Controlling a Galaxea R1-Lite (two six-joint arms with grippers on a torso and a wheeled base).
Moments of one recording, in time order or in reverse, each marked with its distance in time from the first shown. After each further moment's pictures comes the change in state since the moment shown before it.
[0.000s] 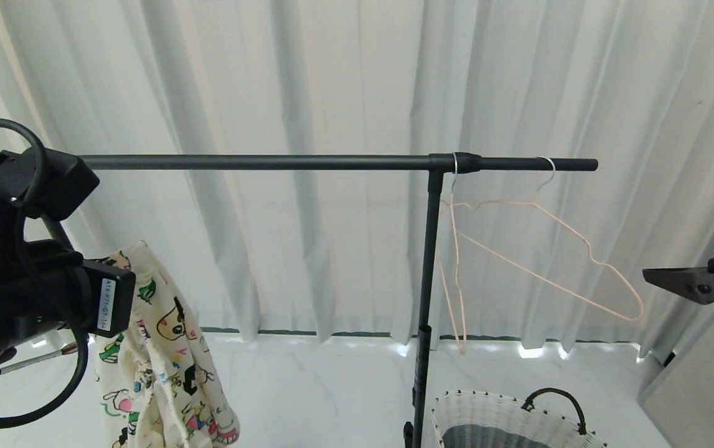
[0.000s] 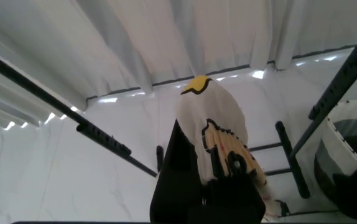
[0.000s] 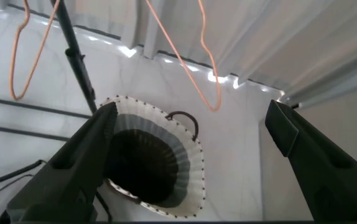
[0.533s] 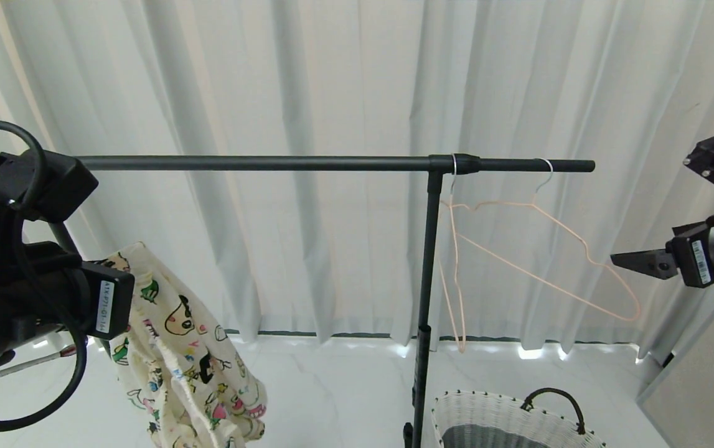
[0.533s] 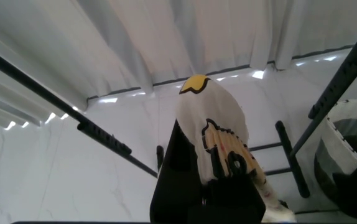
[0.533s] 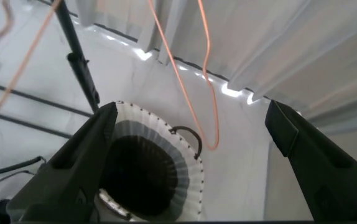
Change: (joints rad) left arm -0.001 -0.001 0.006 -0.001 0.002 -0.001; right arm -0.277 0.174 -0.004 -0.178 0.363 -0.193
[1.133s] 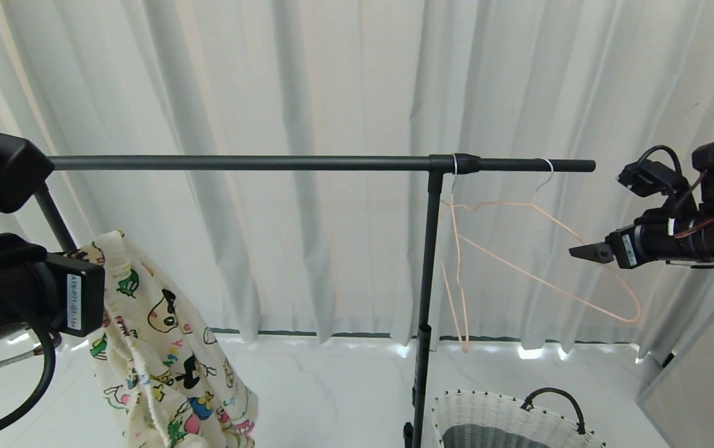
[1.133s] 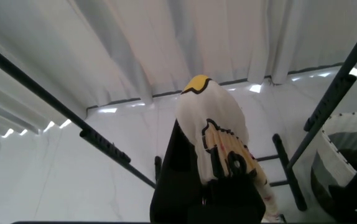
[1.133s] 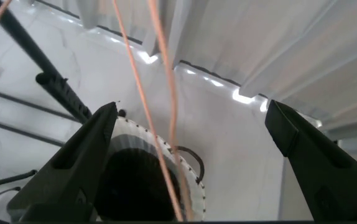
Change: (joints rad) left arm -0.001 -0.063 0.000 -0.010 -0.002 -0.002; right arm -0.141 0.359 -0.101 -0.218 0.171 -0.050
